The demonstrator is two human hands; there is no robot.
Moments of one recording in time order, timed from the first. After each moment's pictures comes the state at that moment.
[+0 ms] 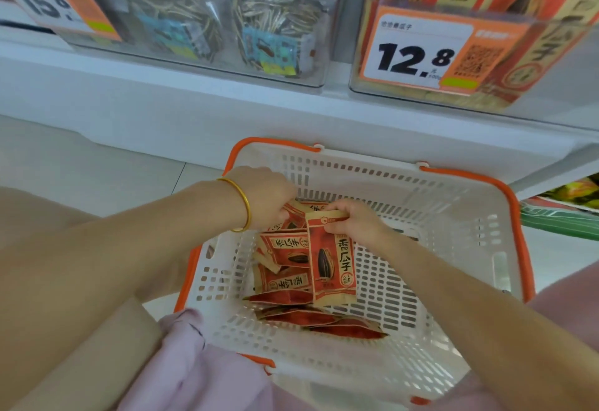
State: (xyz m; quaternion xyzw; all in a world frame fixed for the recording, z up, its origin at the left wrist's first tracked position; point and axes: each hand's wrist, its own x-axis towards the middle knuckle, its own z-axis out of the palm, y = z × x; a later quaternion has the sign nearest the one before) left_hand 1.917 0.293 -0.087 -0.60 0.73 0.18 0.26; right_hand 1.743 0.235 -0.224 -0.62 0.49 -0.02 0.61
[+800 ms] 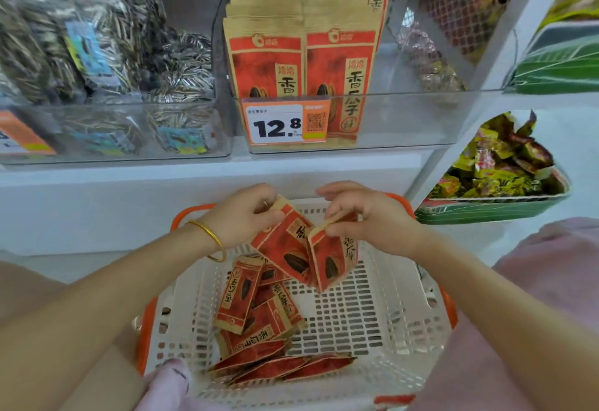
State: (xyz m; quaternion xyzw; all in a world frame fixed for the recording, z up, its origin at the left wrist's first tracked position) left_hand 1.864 0.273 -0.054 -0.61 0.69 0.36 -0.18; right_hand 1.638 0.245 -0.061 -0.79 0.40 -0.17 0.43
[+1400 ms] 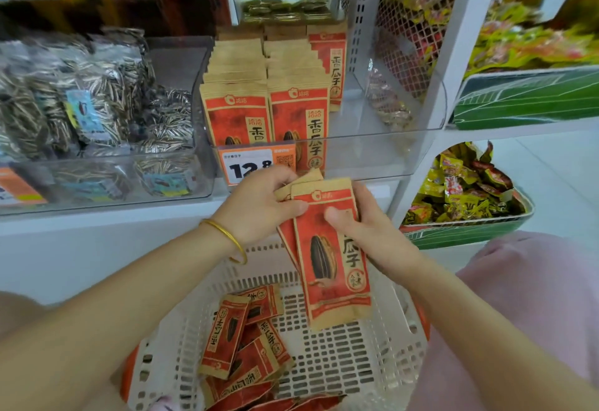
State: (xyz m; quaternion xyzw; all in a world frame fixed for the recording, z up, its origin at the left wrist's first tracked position) left_hand 1.803 0.263 0.023 -0.57 0.70 0.31 -0.29; right_hand 1.619 0.265 -0.022 -0.57 0.40 -0.36 0.62
